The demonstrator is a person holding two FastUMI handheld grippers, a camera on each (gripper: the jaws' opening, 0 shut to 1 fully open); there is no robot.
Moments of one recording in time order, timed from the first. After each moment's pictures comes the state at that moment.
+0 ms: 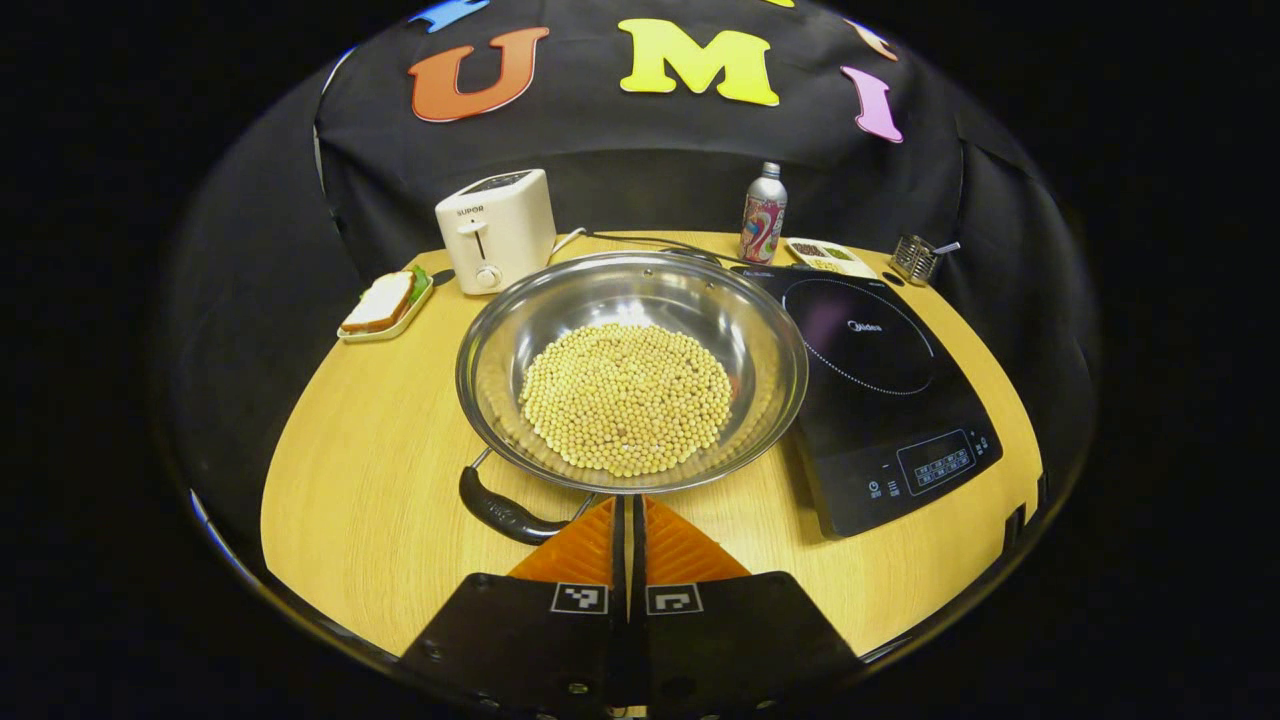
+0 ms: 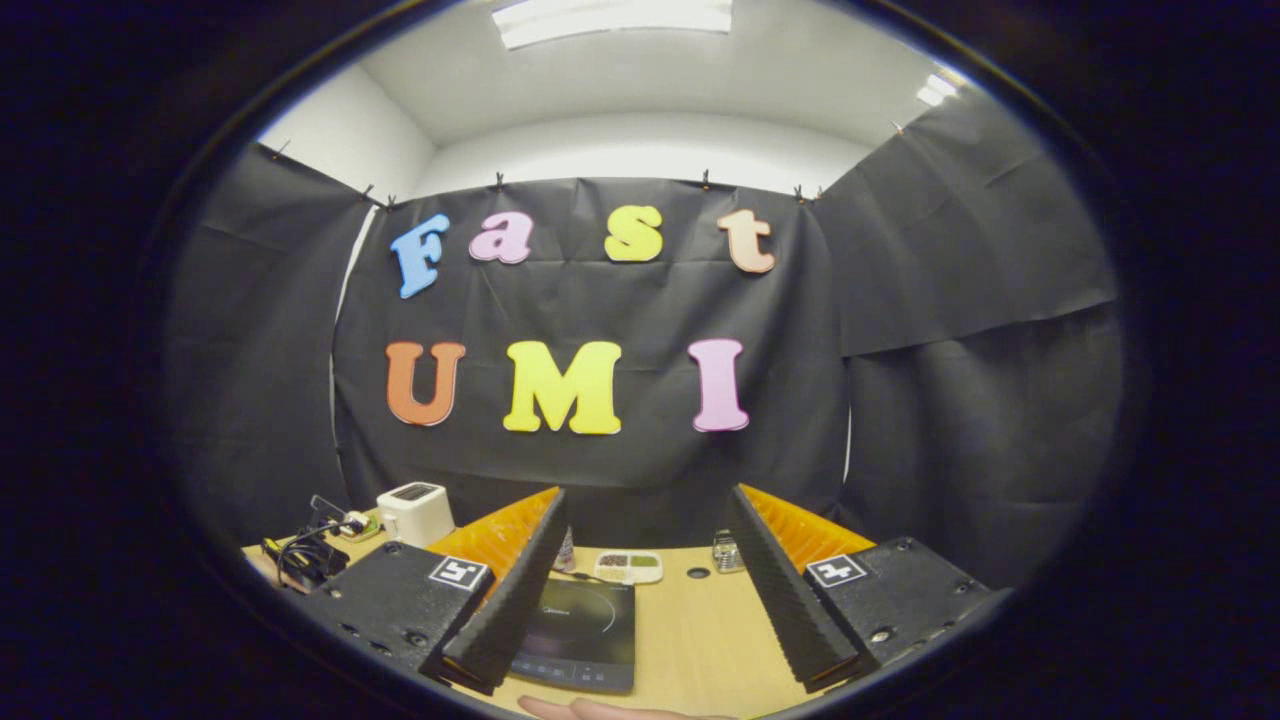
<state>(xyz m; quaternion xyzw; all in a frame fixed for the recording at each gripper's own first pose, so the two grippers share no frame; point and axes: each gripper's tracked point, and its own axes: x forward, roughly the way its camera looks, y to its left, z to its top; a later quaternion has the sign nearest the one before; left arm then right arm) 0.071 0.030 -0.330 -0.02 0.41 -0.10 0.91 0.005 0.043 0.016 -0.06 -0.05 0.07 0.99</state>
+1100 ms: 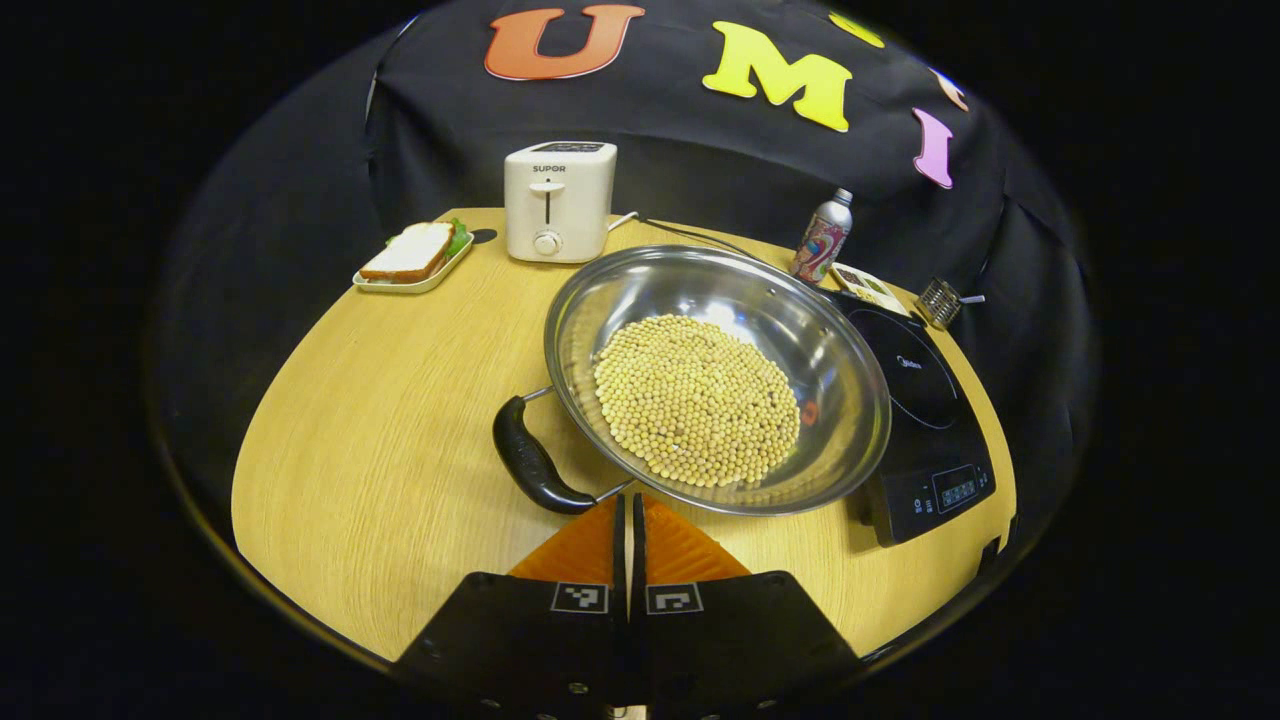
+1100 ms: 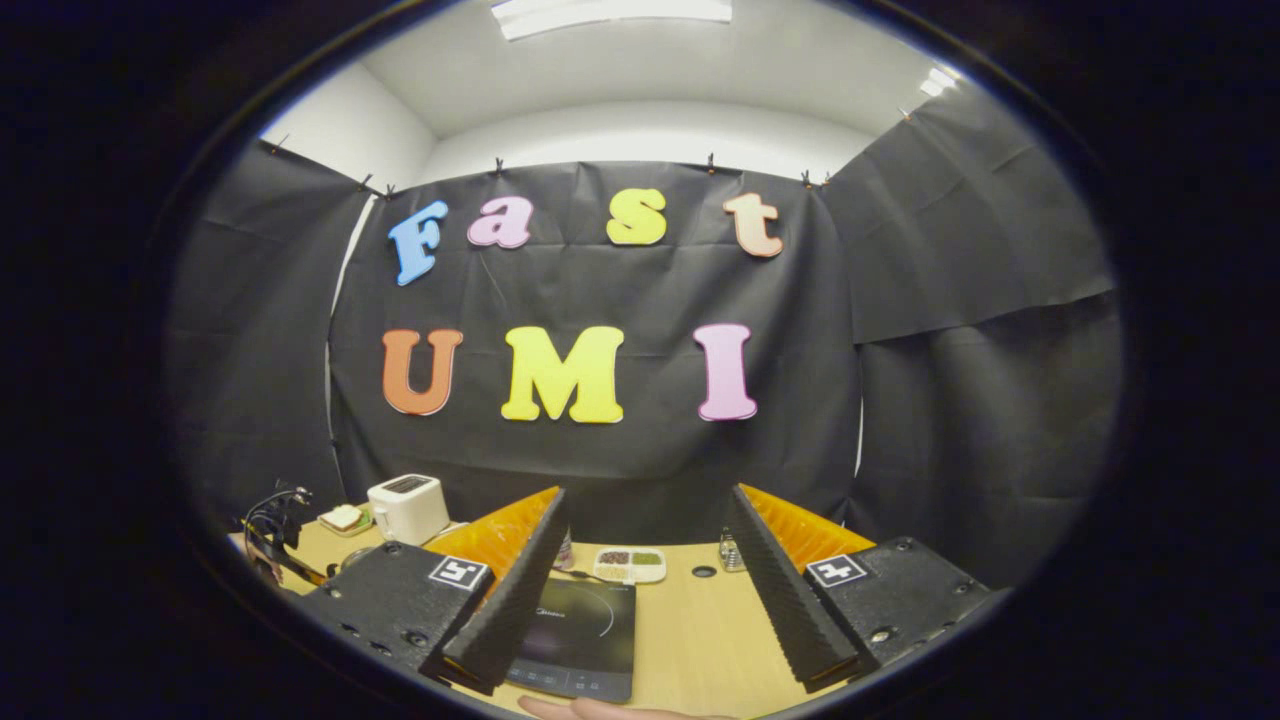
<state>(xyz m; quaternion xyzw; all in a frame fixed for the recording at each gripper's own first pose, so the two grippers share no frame) 0.093 0.097 -0.343 -0.12 0.42 -0.09 0.90 0.052 0.043 -0.013 -0.05 -0.02 0.07 1.00</state>
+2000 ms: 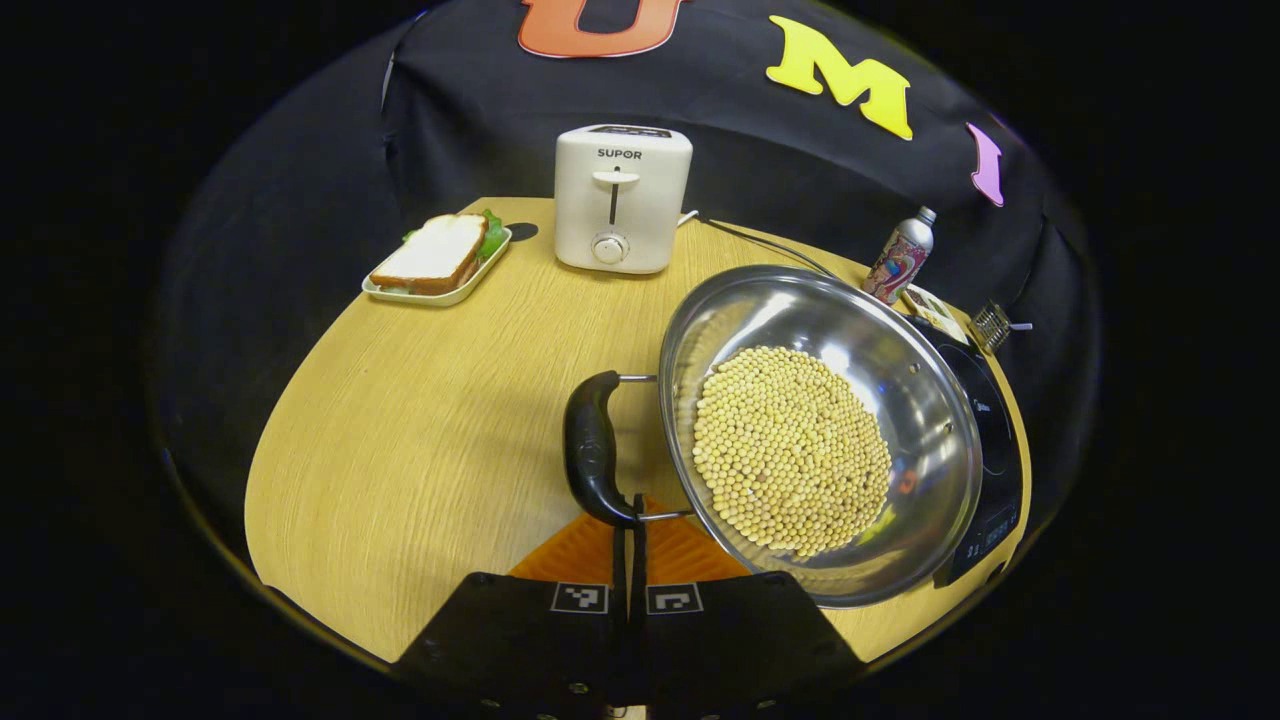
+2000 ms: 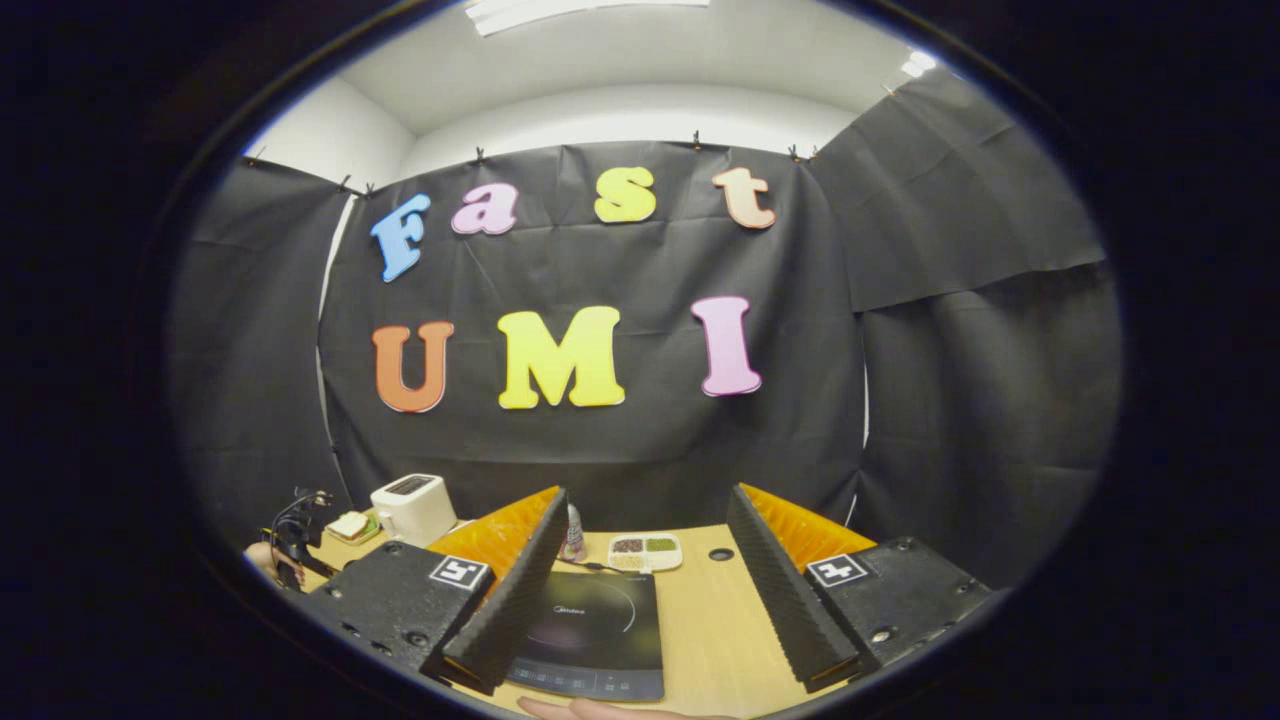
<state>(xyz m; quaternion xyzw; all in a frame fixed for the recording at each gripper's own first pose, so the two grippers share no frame) 0.164 0.147 -0.378 -0.11 0.44 -0.06 0.89 0.069 0.055 -0.027 -0.02 0.00 0.05 1.00</state>
